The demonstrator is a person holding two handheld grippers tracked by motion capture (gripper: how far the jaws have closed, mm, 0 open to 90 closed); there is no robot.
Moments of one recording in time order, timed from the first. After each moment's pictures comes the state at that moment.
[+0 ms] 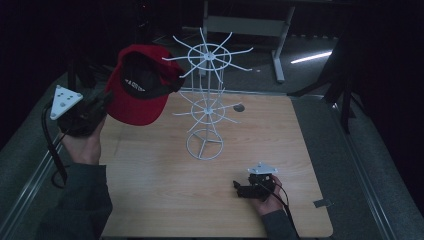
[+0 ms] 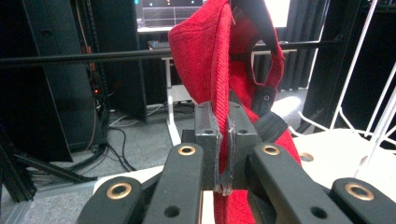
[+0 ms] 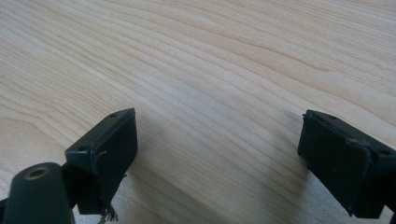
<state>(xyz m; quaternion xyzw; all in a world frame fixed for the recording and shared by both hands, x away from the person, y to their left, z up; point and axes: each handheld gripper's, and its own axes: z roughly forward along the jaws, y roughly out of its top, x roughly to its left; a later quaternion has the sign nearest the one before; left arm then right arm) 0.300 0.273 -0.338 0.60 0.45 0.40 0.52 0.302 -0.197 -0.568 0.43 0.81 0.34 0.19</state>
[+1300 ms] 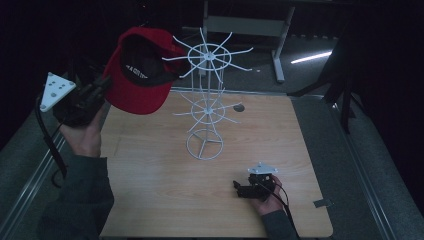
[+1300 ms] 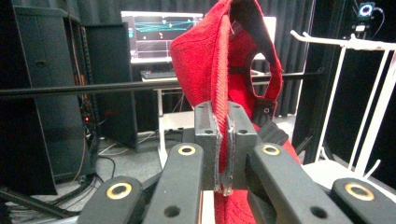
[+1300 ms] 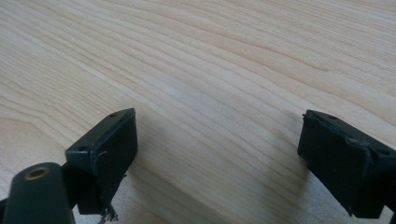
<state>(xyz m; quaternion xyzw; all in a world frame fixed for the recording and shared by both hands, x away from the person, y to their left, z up) 0.301 0.271 -0.312 0.58 0.42 0.41 0.57 0.302 -0.197 -0.568 0.43 0.81 0.34 0.19</state>
